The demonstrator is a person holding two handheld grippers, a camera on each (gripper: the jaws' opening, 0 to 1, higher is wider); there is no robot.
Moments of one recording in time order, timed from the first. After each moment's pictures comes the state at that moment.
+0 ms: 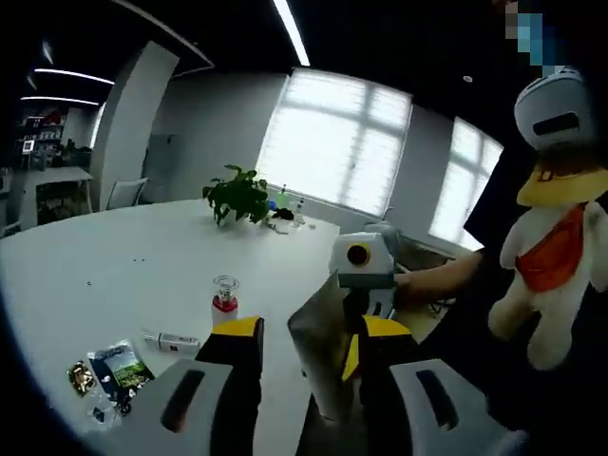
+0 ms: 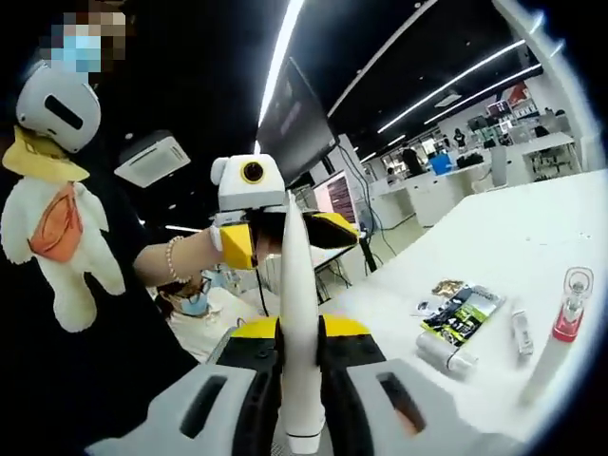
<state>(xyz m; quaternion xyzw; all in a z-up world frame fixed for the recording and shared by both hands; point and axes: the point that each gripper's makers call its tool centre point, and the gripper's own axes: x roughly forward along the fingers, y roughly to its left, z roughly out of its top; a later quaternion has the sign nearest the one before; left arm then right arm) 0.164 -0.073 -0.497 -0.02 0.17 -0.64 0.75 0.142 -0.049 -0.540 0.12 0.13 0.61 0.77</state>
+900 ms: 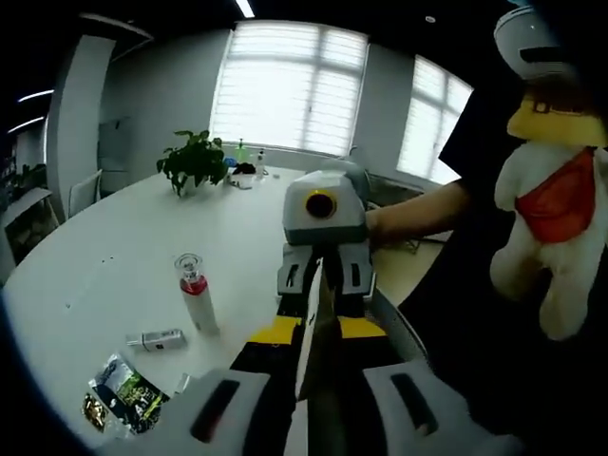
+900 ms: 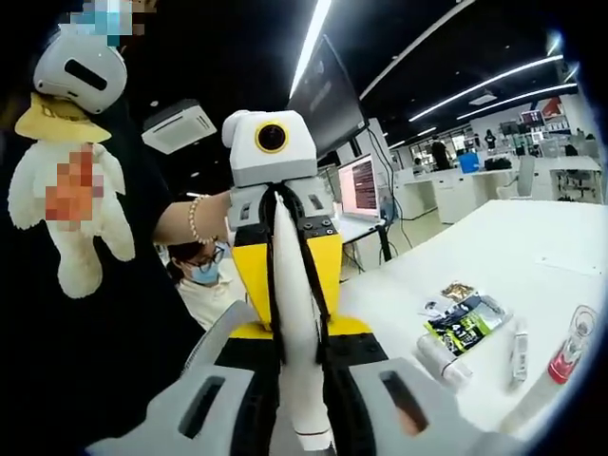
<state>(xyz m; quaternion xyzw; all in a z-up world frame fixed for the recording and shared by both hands) 0.144 -0.101 -0.528 0.10 0.22 -0.69 0.68 0.144 -0.050 -0.553 0.05 0.14 0.65 0.74</state>
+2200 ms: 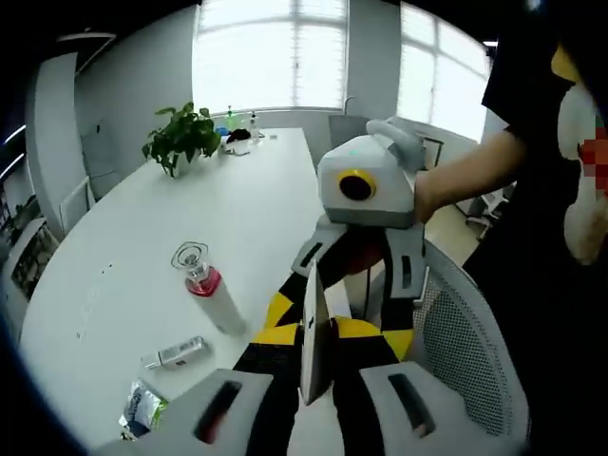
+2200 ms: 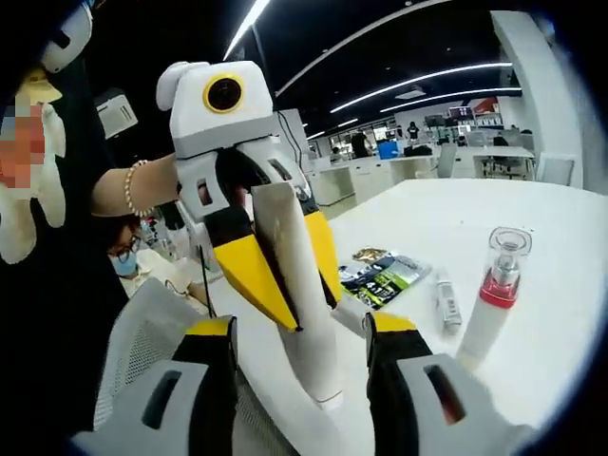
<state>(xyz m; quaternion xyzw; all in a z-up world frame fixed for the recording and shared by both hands) 0.190 -0.145 -0.591 0.22 0.23 -0.68 0.66 0.197 -0.109 -0.622 0.03 0.19 0.48 0.86</state>
